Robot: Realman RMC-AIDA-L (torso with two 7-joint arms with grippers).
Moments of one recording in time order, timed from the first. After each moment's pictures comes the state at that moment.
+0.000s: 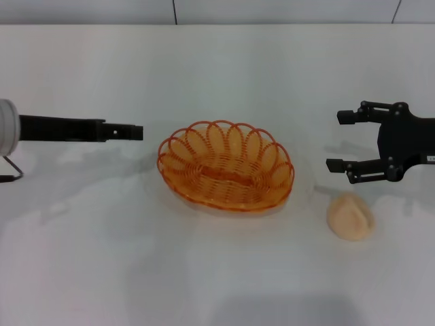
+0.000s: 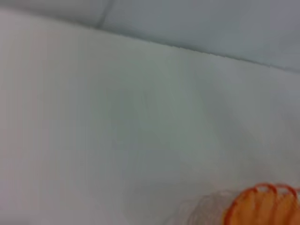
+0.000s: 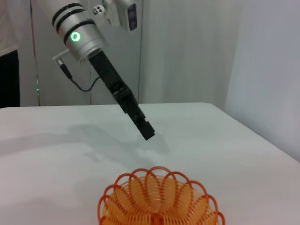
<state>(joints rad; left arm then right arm) -0.35 -2.07 1.09 1.25 2.19 1.35 -2.55 0.45 2.01 -0.99 -0.85 -1.81 -1.50 1.21</state>
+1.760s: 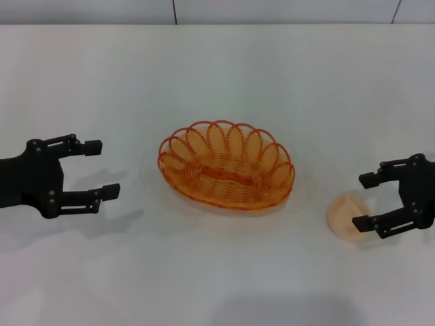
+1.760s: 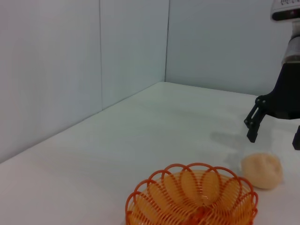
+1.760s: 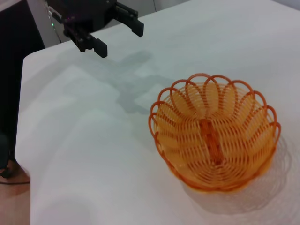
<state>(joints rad) -0.34 -2.00 0.70 0.82 1.97 1.72 -1.23 0.40 2.01 -1.07 -1.15 -2.09 -1.67 1.71</state>
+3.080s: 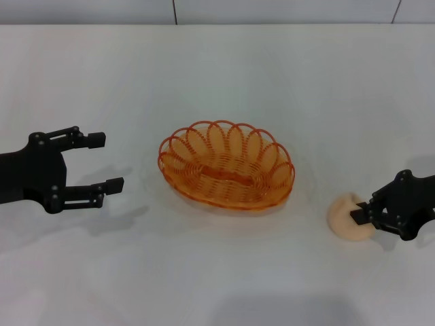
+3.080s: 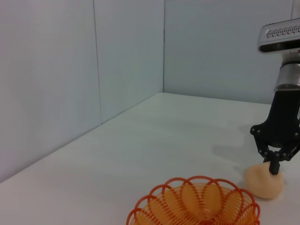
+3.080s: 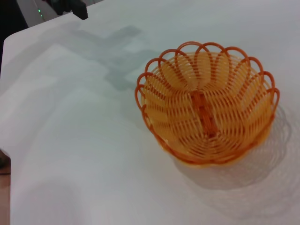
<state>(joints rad) -0.34 -2.01 0.70 0.83 1.94 1.73 -1.20 0.40 2.01 -1.15 -1.05 -2.10 -1.54 1.70</state>
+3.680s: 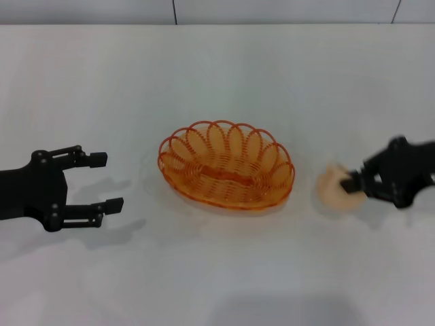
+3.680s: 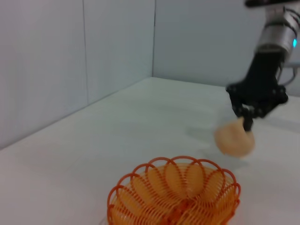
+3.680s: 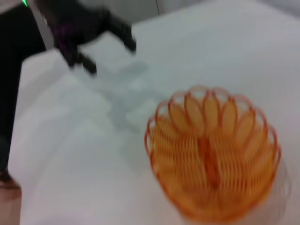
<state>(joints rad) -0.33 -2.01 0.70 0.83 1.99 1.75 -1.20 0.47 2.01 -1.09 -1.11 -2.05 -1.62 1.71</state>
